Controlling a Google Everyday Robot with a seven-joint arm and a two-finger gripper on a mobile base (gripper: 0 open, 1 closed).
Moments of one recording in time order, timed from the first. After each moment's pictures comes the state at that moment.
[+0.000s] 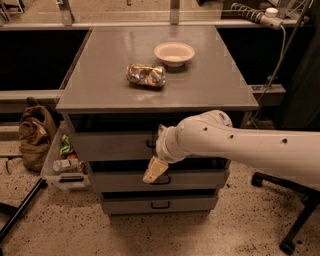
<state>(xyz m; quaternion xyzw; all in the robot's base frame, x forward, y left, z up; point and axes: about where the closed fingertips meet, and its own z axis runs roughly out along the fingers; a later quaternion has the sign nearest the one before) 0.573 0.002 0.677 -0.59 0.73 0.04 0.32</state>
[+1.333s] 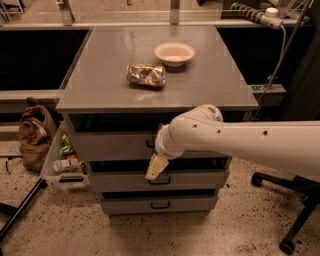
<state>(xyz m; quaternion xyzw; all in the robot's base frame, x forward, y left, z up) 0.594 0.001 0.659 -0.61 0.73 0.01 0.30</state>
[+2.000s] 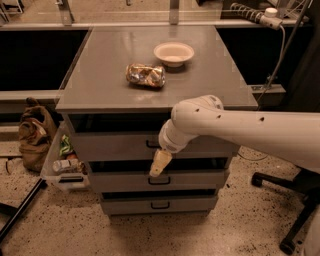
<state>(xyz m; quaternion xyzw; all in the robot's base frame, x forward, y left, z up) 0.607 -0.011 0.651 -0.61 0.75 0.04 0.25</state>
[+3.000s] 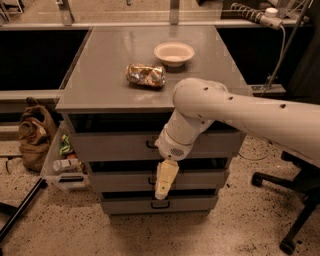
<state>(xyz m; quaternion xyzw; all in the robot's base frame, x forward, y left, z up) 0.498 -0.005 0.694 -0.69 0.70 0.16 0.12</state>
